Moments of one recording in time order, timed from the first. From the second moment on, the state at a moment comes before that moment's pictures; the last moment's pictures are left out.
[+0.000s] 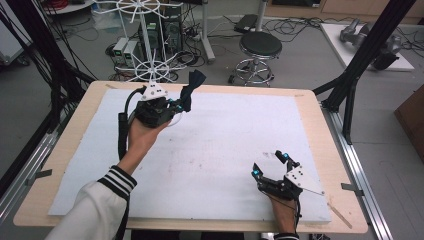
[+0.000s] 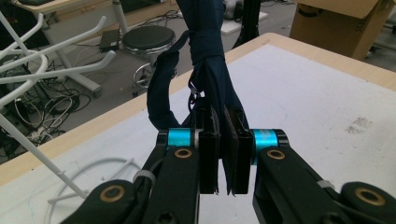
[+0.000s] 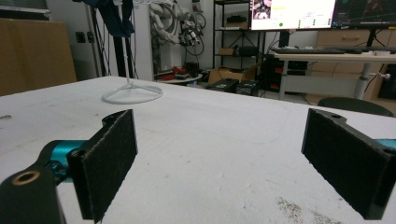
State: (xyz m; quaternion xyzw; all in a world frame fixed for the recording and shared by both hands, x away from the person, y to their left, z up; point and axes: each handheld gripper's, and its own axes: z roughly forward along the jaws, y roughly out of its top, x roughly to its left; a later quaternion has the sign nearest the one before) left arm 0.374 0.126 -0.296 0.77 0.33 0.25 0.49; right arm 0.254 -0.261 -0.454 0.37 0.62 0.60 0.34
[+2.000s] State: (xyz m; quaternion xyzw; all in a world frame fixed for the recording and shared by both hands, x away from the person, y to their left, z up) left arm 0.396 0.160 -0.273 0.74 0.39 0.27 0.48; right arm 0.254 -0.261 -0.454 0.37 0.62 0.61 0.34
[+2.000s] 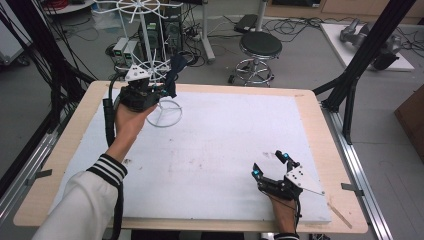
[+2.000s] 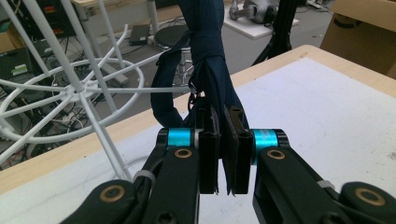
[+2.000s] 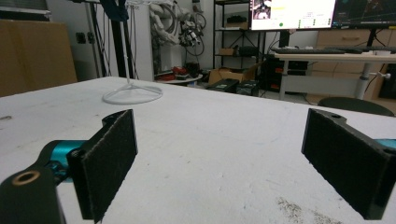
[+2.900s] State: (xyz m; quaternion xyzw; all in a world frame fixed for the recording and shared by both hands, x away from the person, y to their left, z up) left arm 0.399 0.170 -0.287 0.74 0.41 0.28 0.46; right arm 0.254 -0.261 -0.454 0.37 0.62 0.61 0.34
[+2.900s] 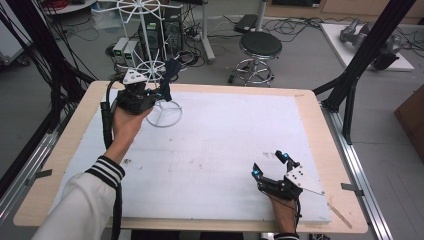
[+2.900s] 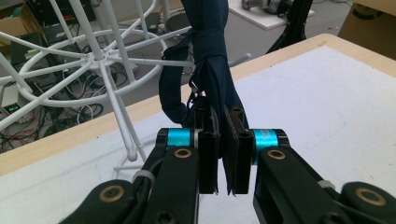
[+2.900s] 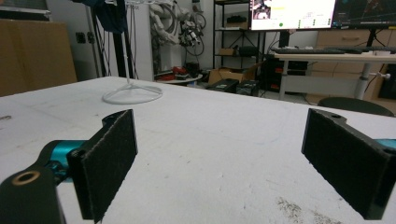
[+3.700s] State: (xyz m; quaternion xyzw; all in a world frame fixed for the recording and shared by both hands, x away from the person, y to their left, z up) left arm 0.356 0.196 -0.311 0.71 0.34 0.29 0.55; right arm 0.252 -0.261 -0.455 0.36 0.62 0.61 0.34
